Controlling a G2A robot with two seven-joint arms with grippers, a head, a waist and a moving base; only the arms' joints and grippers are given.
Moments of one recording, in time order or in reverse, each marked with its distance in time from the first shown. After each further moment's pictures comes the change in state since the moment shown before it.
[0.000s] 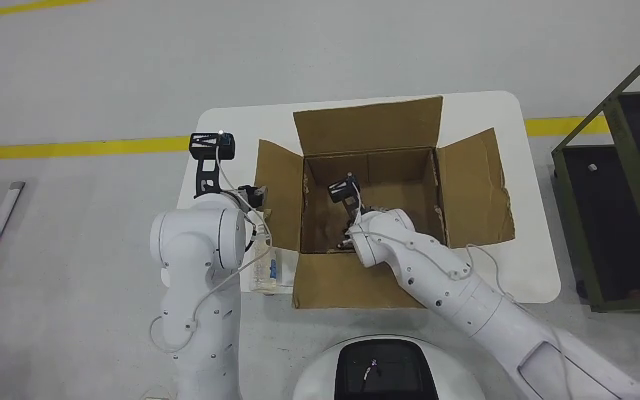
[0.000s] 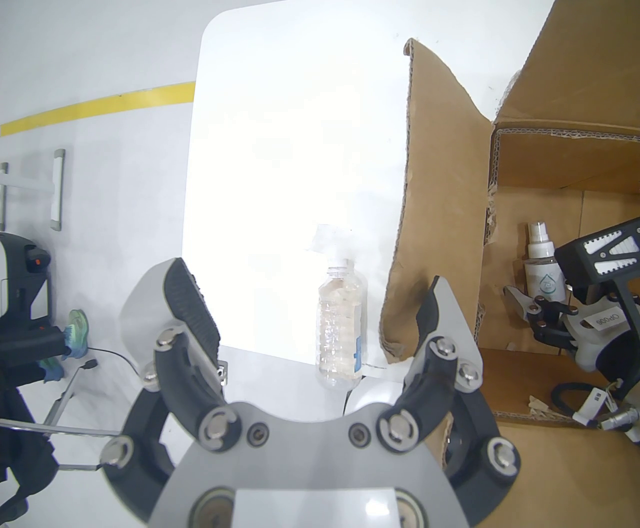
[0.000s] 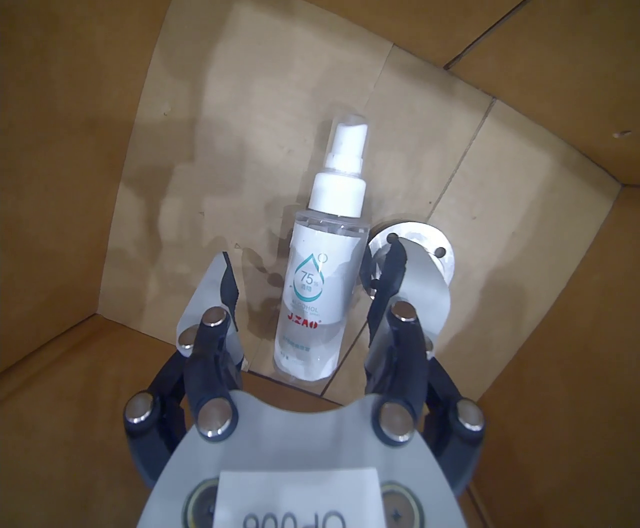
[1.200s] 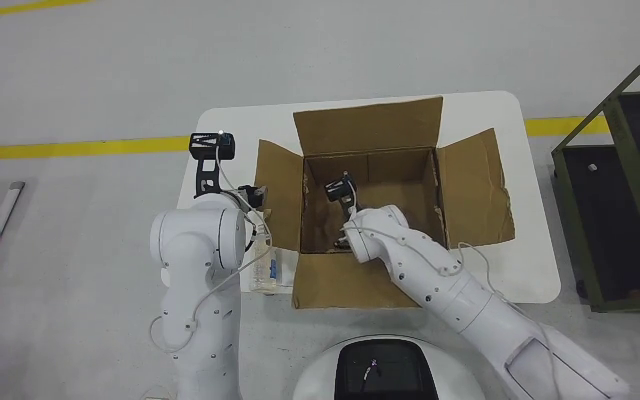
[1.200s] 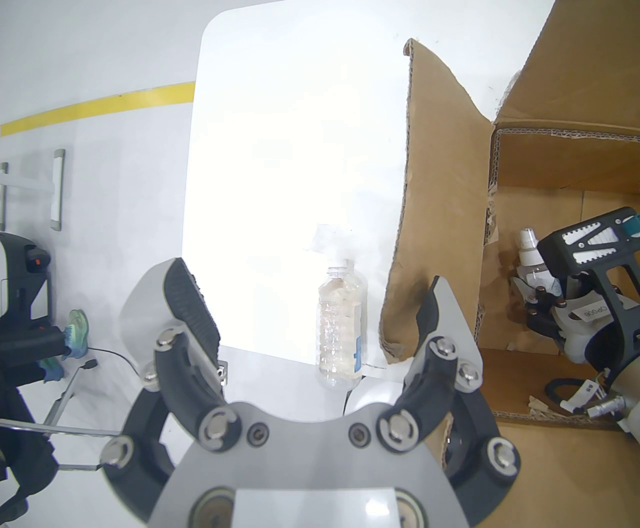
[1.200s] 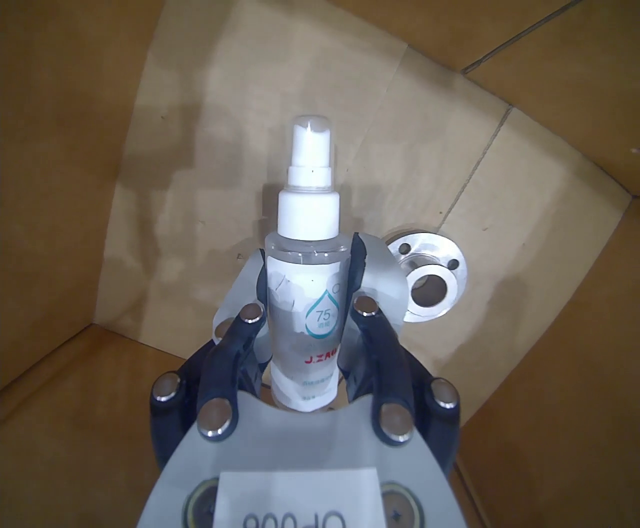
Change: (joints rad) left arm 0.000 0.000 0.000 0.000 0.000 0.000 0.000; right arm 0.004 -0.056 0.052 0.056 -0.043 -0.028 0.016
